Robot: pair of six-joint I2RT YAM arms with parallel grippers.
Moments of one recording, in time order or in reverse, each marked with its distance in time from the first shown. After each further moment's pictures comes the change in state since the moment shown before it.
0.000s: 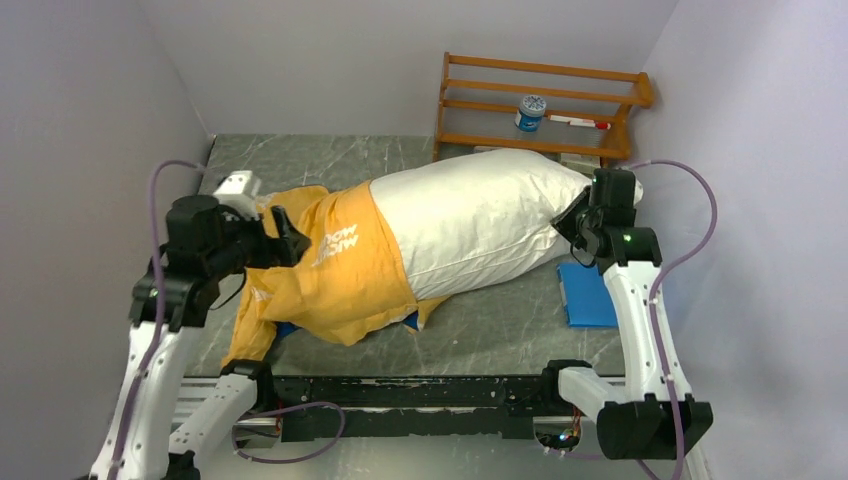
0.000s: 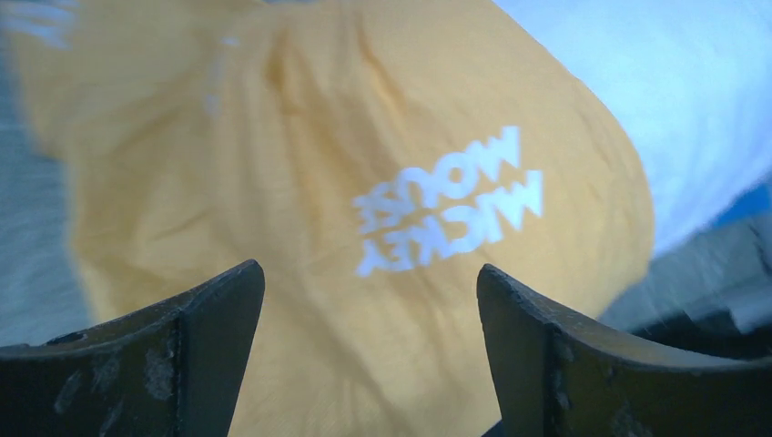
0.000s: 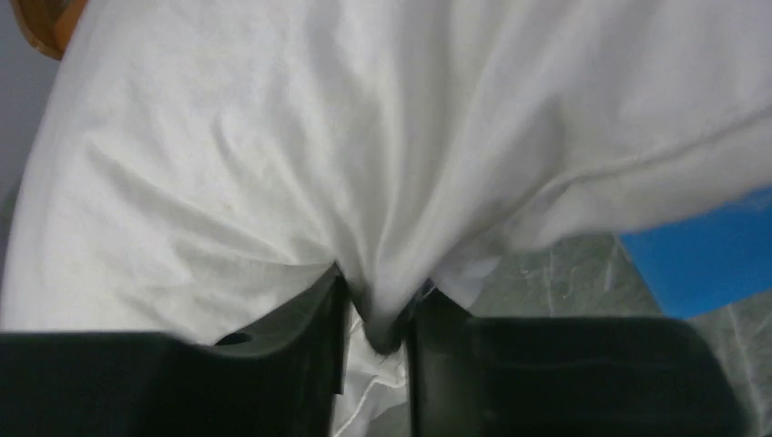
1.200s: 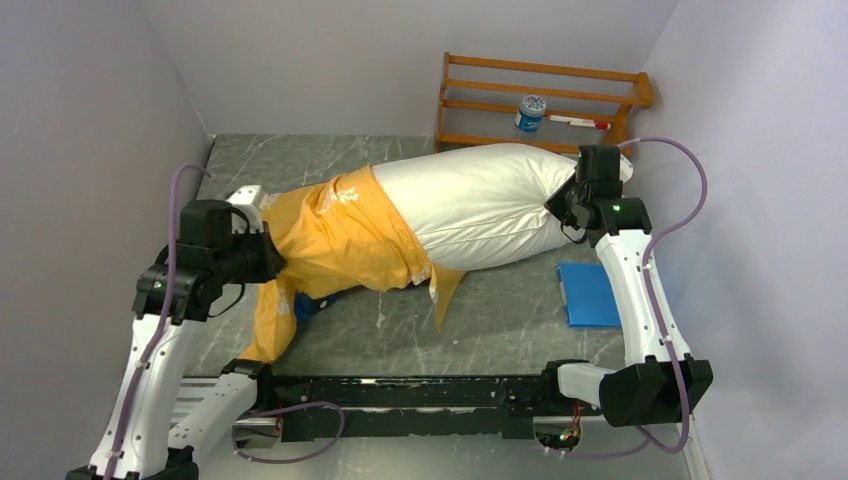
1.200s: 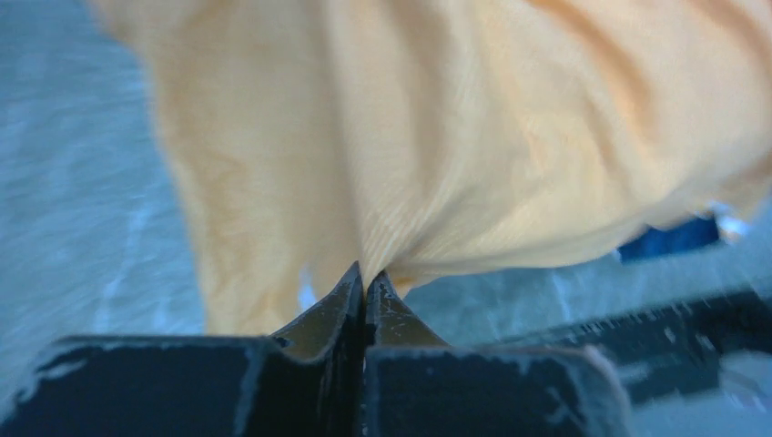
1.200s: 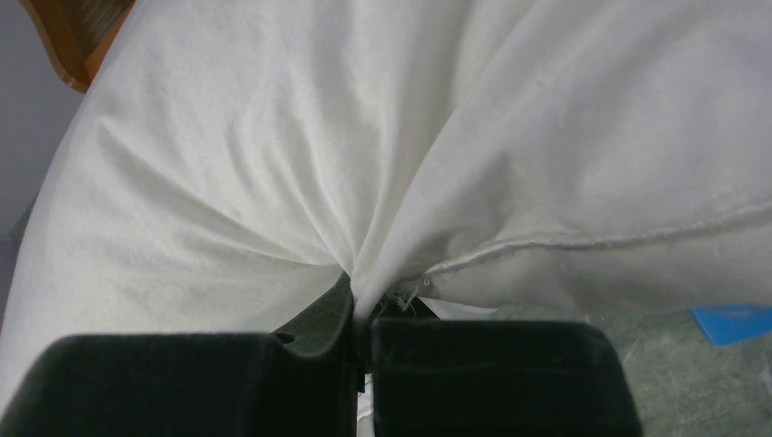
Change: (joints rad) left arm -0.013 0.061 -0.055 -0.130 0.080 0.034; right arm 0.064 0.138 0.133 -0.011 0.057 0.041
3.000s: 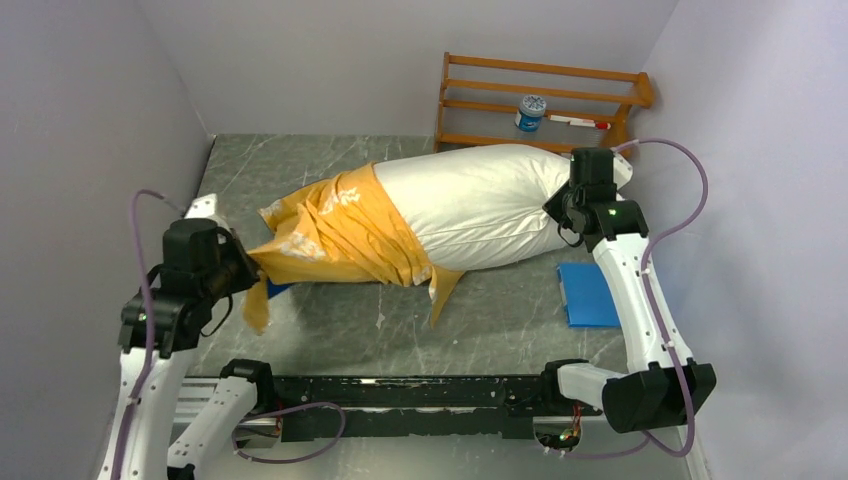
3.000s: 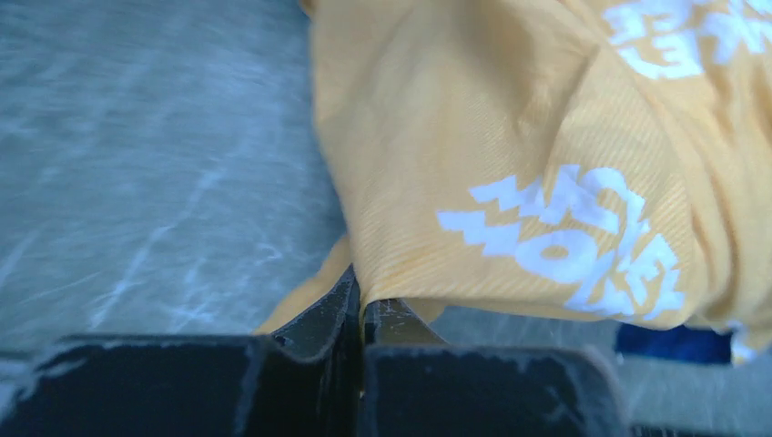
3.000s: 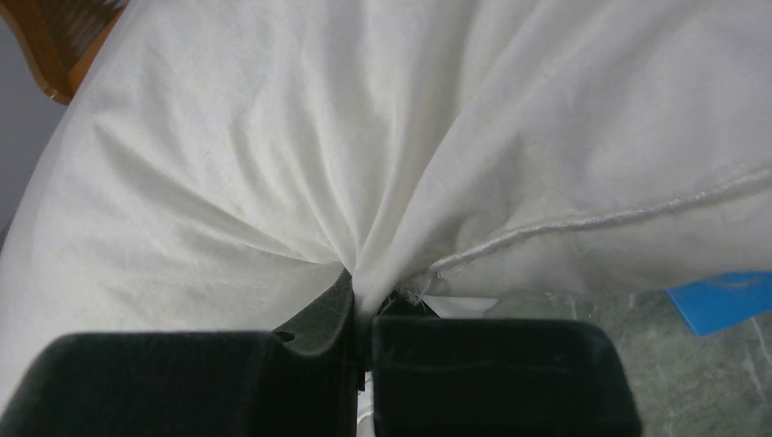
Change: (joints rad) left arm 0.018 -0.103 -0.040 -0.019 -0.248 -0.186; right arm 0.055 -0.032 -0.013 -0.010 0.093 0.026
